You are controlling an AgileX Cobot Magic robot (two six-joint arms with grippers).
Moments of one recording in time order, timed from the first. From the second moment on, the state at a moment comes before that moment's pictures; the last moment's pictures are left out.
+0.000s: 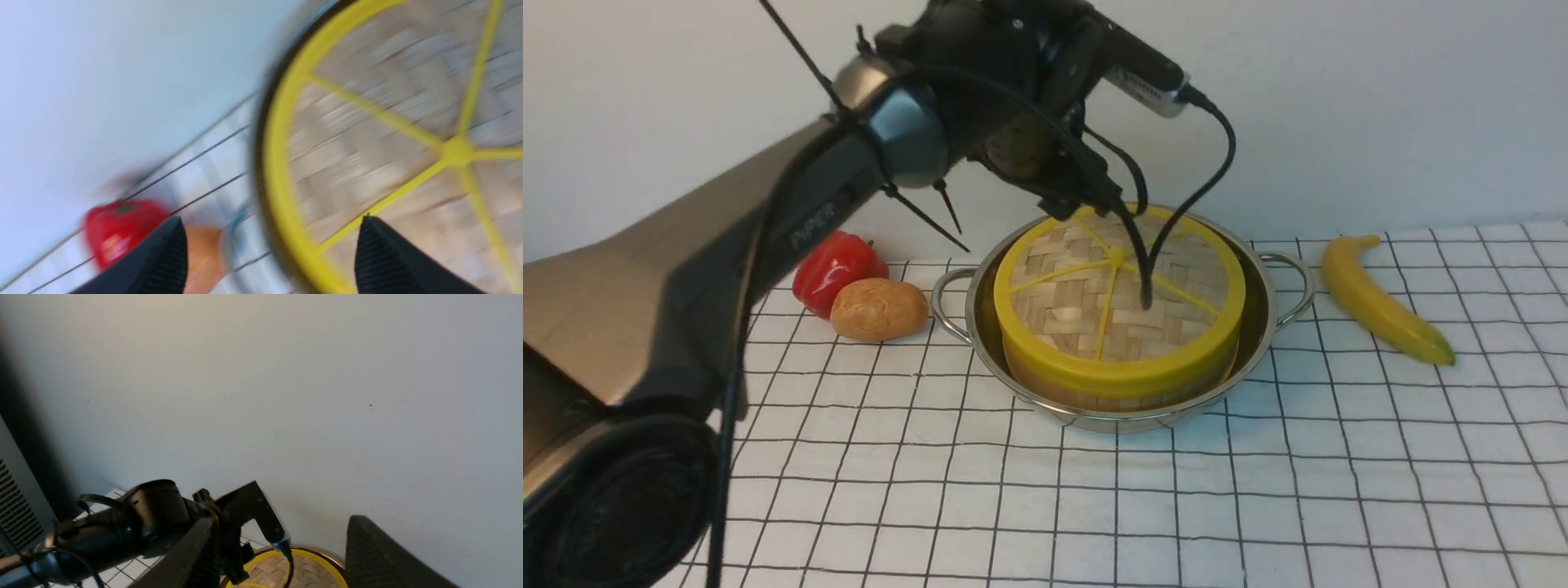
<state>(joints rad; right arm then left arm) 0.35 1.14 -1.98 0.20 1.24 0.04 -0.58 2.10 -2.09 0.49 1.16 -0.06</state>
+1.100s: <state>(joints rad) 0.35 0.45 -0.74 -0.06 0.90 0.14 -0.57 1.38 -1.77 0.40 1.21 0.07</state>
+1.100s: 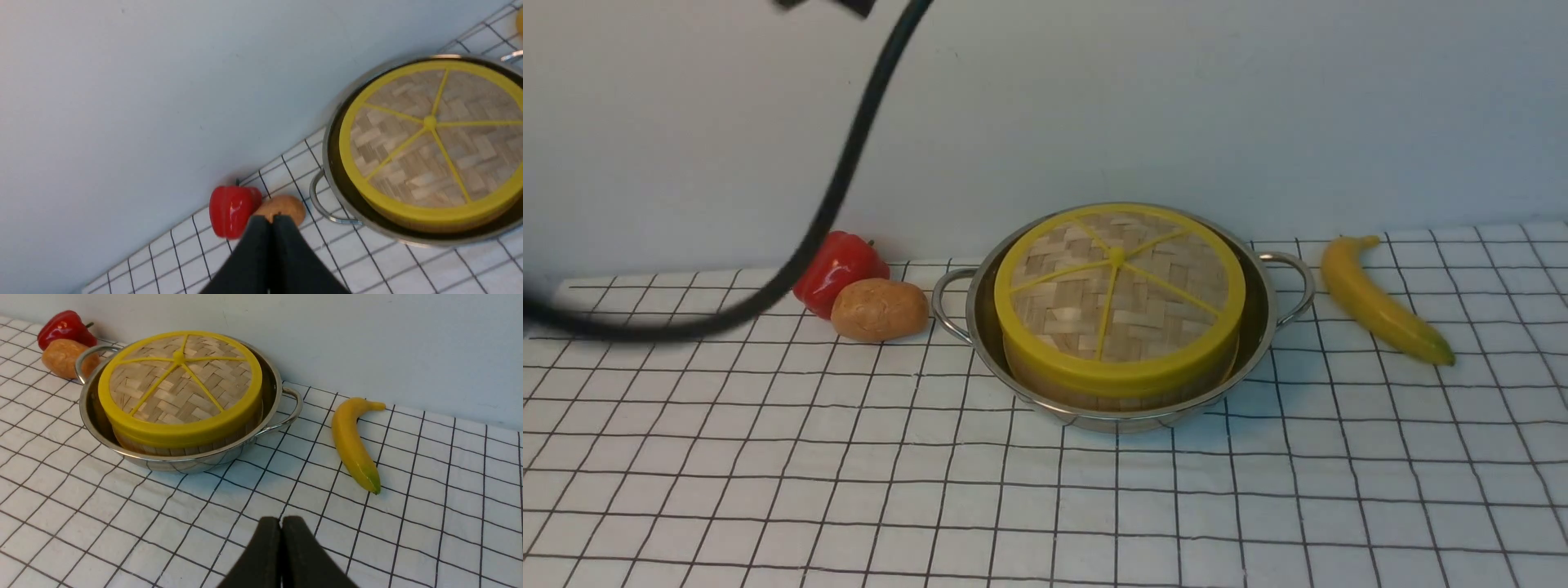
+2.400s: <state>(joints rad) 0.35 0.40 -0.59 0.17 0.84 0.15 -0.57 0.40 -0.65 0.22 0.94 -0.23</state>
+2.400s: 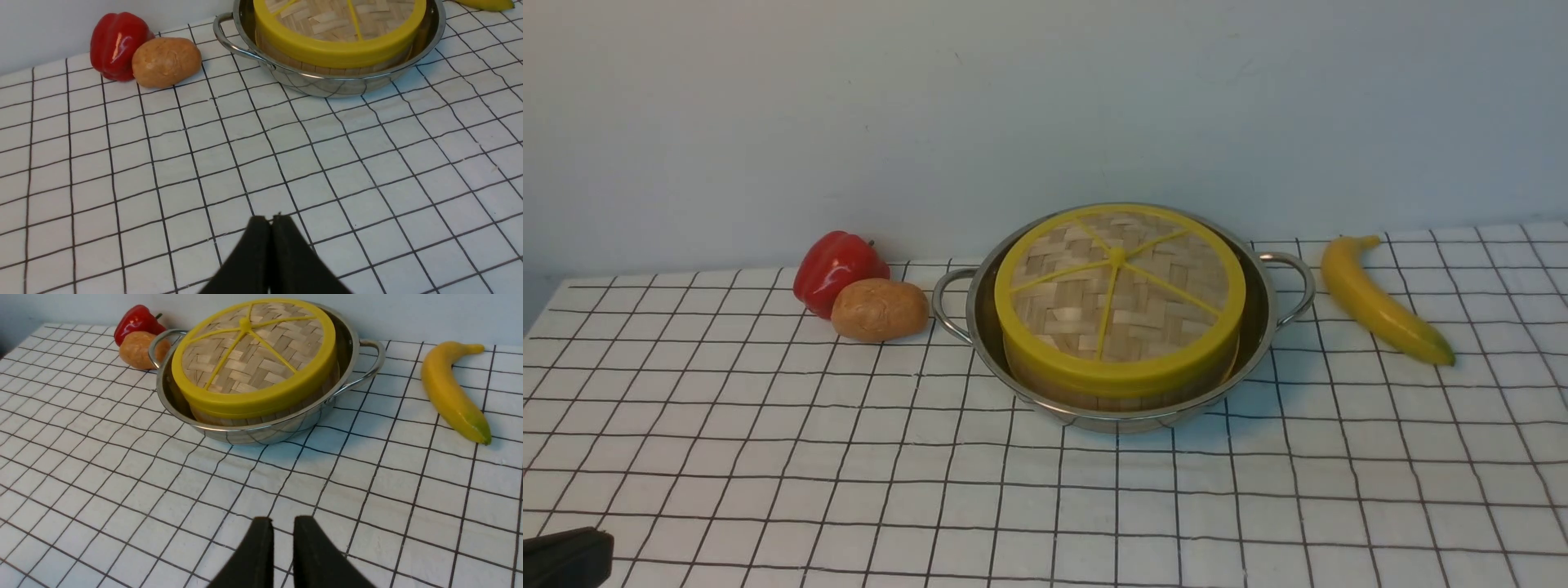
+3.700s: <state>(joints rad) 0.35 0.40 -0.59 0.18 0.84 0.15 0.07 0.00 -0.01 0.35 0.40 -0.33</state>
